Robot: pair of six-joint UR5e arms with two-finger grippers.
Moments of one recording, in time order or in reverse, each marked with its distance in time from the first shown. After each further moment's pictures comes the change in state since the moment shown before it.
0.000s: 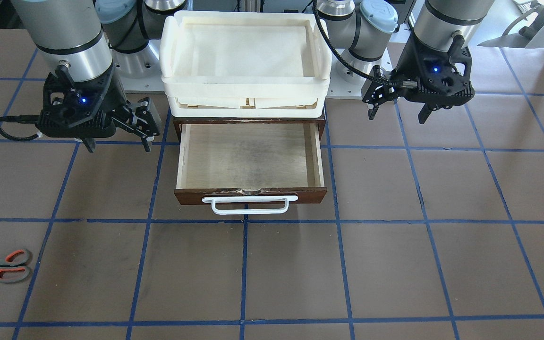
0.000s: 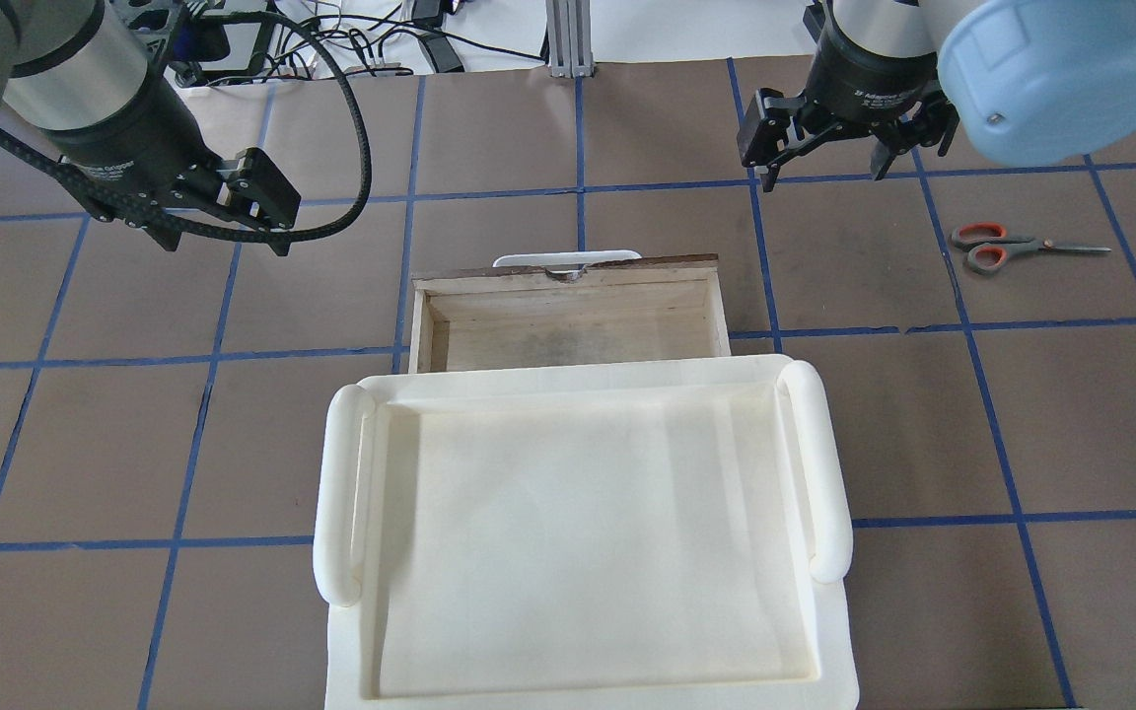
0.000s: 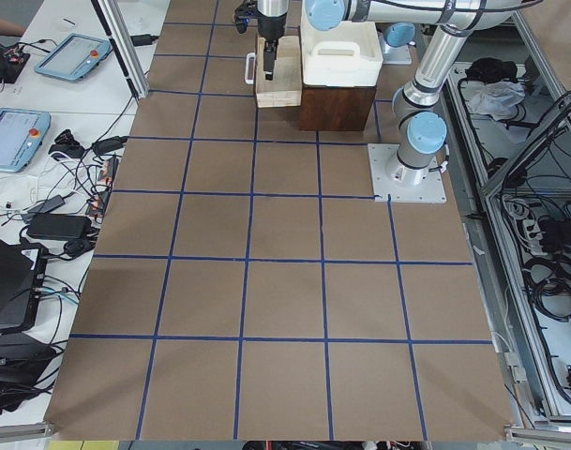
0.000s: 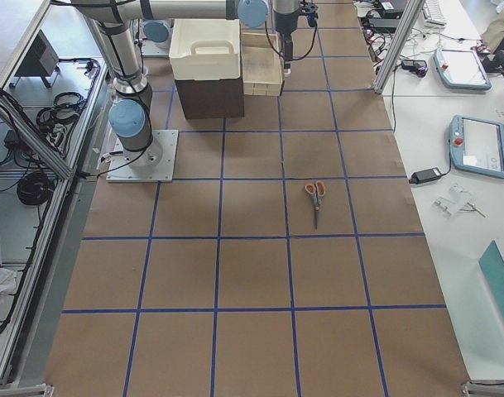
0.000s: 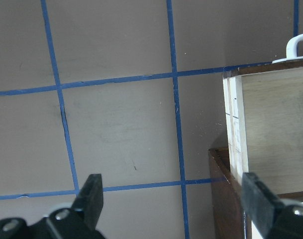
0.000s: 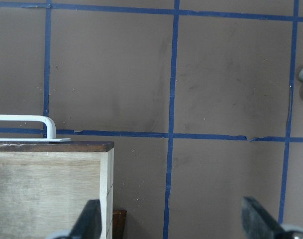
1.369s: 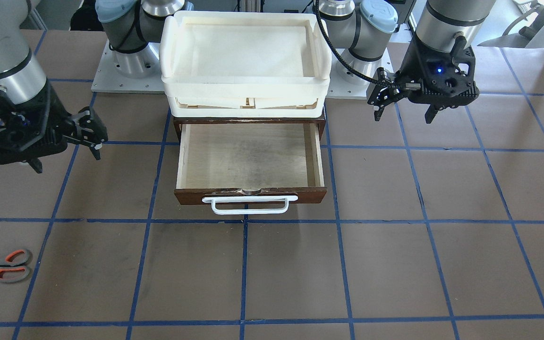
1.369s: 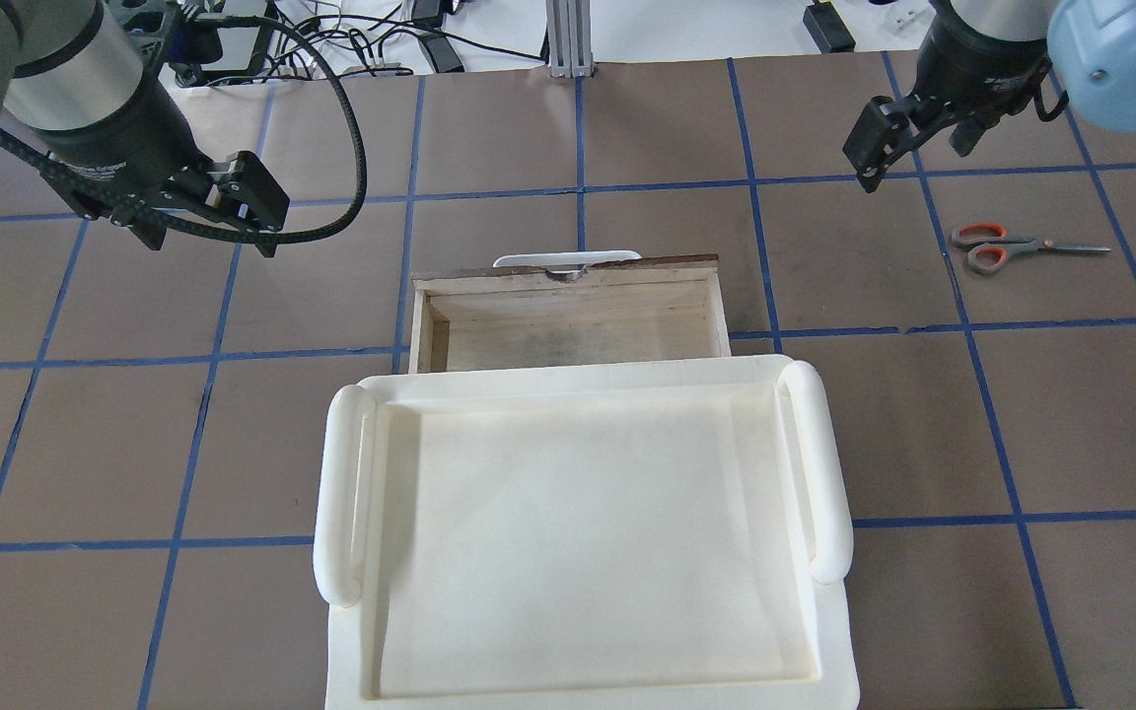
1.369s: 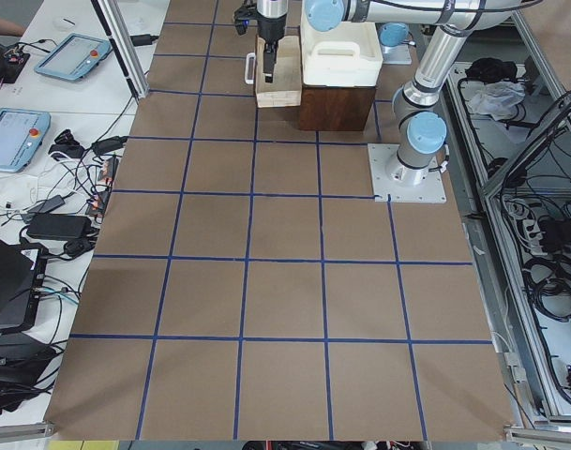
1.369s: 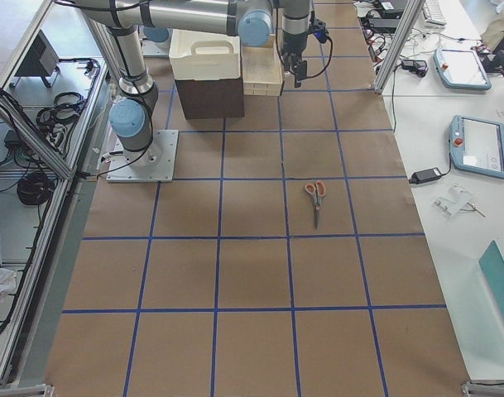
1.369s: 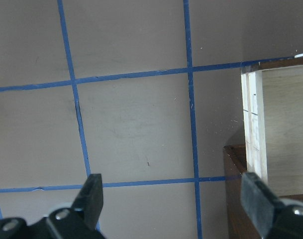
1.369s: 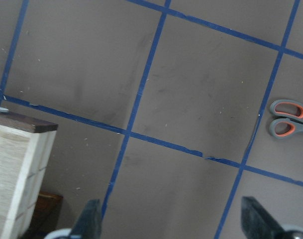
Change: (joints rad) left arm 0.003 -0.002 0.002 0.007 0.039 -0.003; right arm -0.199 0.033 0.011 -0.005 0.001 -0.545
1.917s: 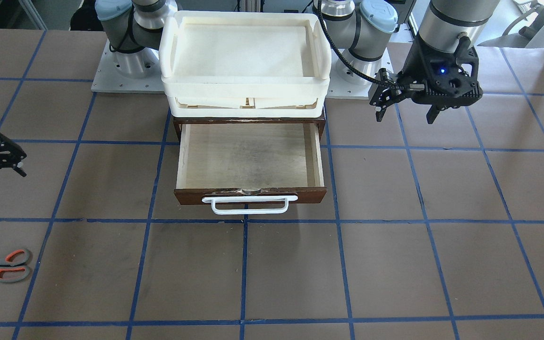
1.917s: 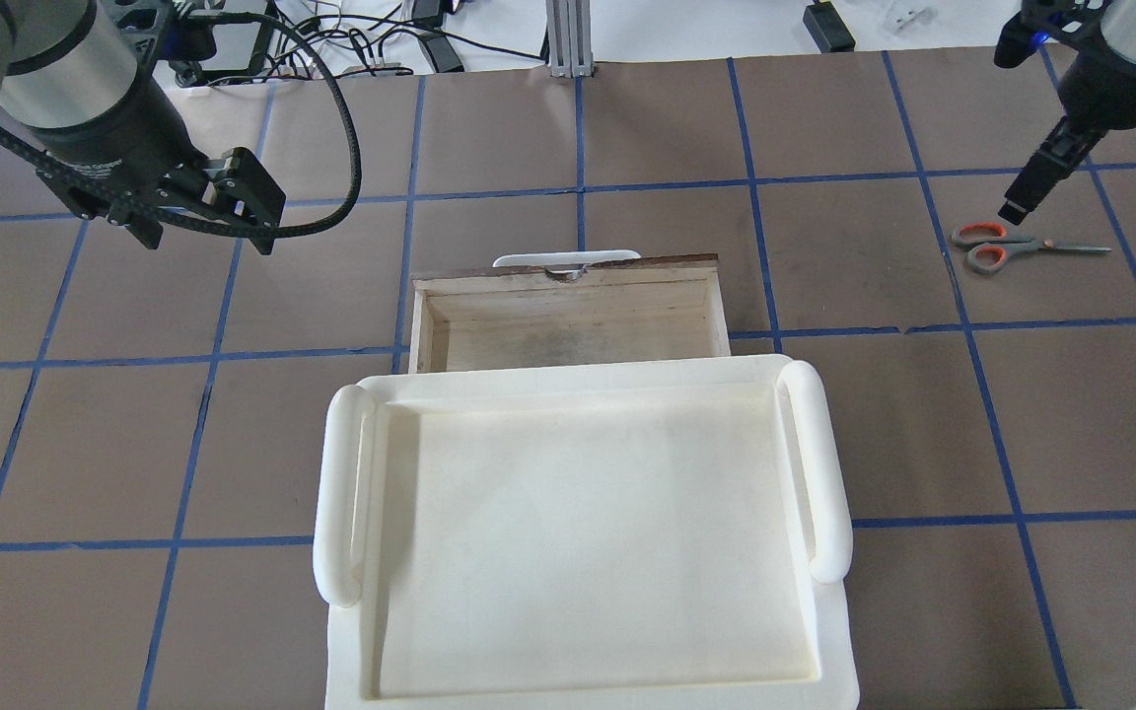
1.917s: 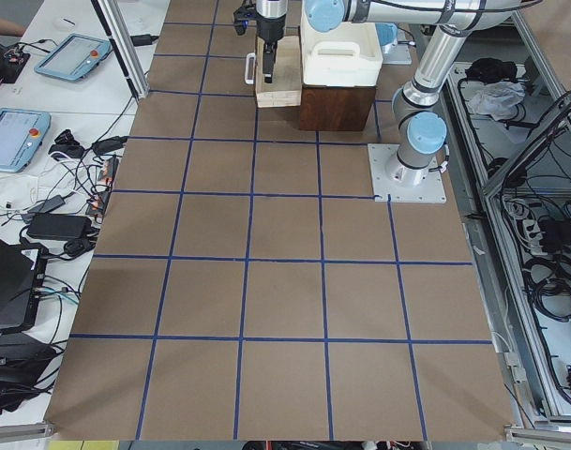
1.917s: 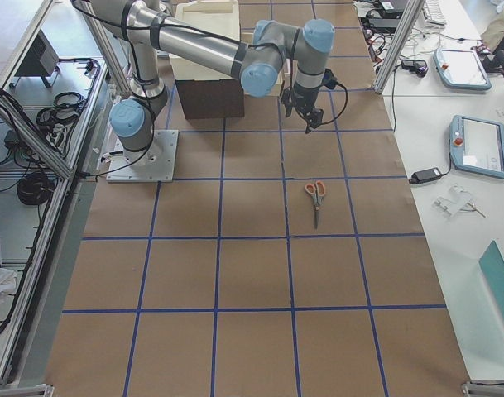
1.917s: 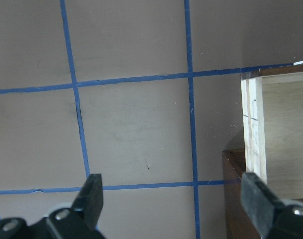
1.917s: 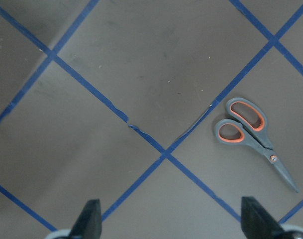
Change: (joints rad) left arm 0.006 0.000 -0.004 0.001 -0.003 -0.008; right arm -0.247 0.131 0.010 -0.065 -0.001 -0.676
